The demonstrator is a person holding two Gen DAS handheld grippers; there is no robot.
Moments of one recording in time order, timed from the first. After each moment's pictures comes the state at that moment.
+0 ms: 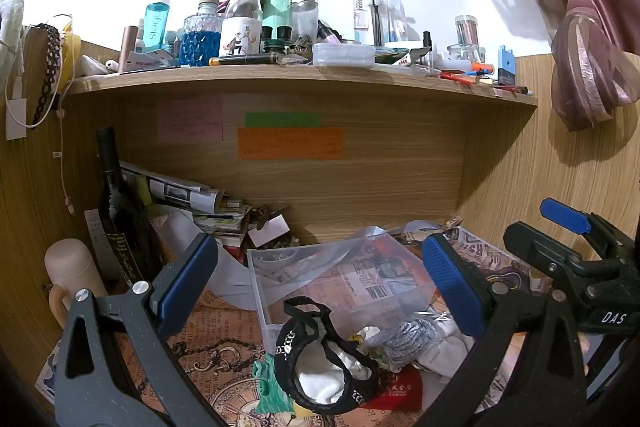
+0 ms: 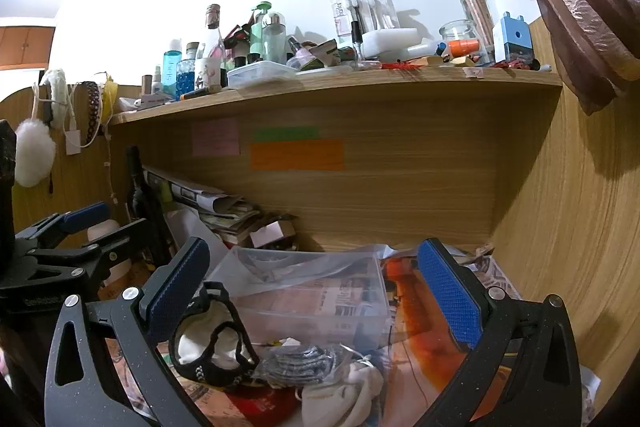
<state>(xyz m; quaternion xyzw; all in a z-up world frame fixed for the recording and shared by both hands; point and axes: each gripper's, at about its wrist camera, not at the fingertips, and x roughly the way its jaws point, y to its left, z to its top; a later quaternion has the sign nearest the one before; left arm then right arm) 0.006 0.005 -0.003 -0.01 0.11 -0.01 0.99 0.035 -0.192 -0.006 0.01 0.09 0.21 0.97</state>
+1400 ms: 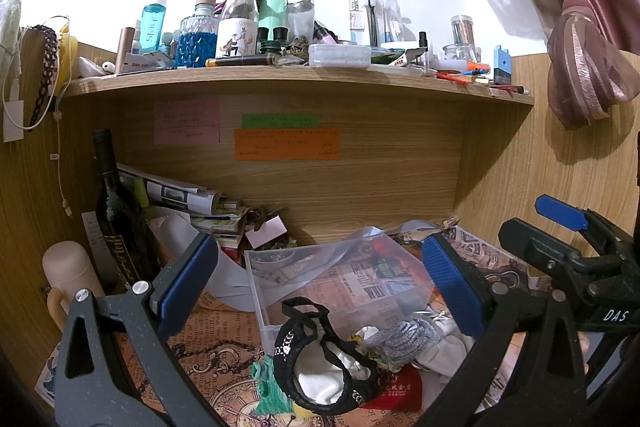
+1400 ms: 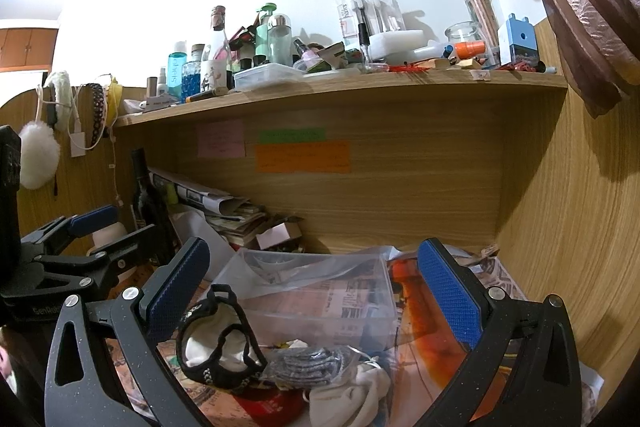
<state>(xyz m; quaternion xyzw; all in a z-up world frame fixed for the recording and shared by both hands) 0.007 0.000 -0.002 -0.01 0.11 -0.01 0.99 0.032 -0.185 -0.004 0.01 0.09 0.21 0.97</state>
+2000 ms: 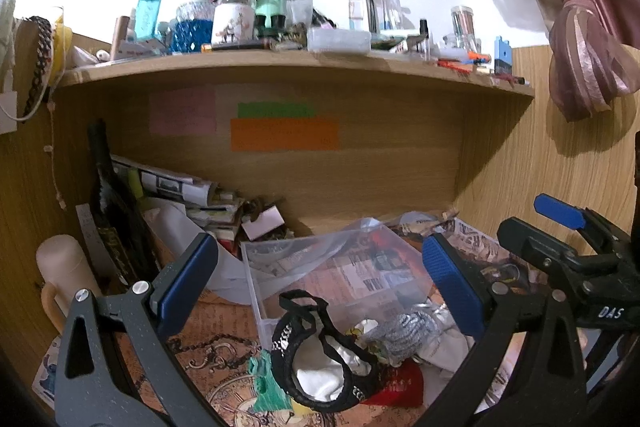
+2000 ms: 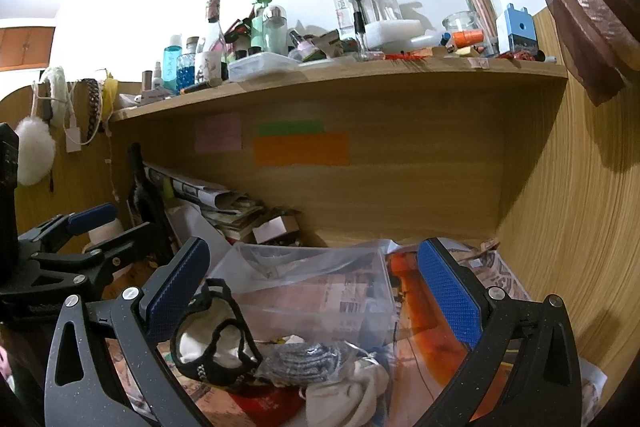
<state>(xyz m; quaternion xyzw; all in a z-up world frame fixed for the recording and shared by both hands) 0.013 0.001 -0.012 -0.01 0.13 -0.02 0.99 0.041 -0.191 -0.014 0.02 0.11 0.20 0.97</state>
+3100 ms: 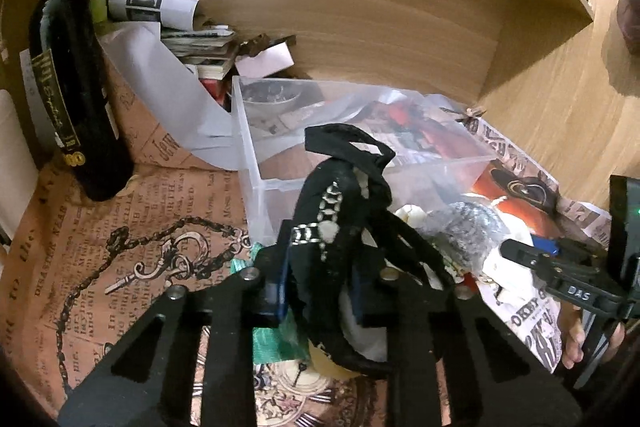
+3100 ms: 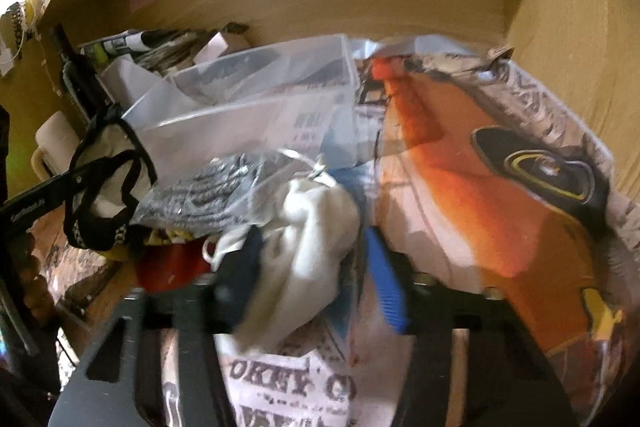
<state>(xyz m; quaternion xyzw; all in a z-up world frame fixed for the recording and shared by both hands) 0.082 0.035 -0.127 -0.07 0.32 -0.04 0.94 0.107 -0.219 -0.149 0.03 0.37 0.21 0.90</state>
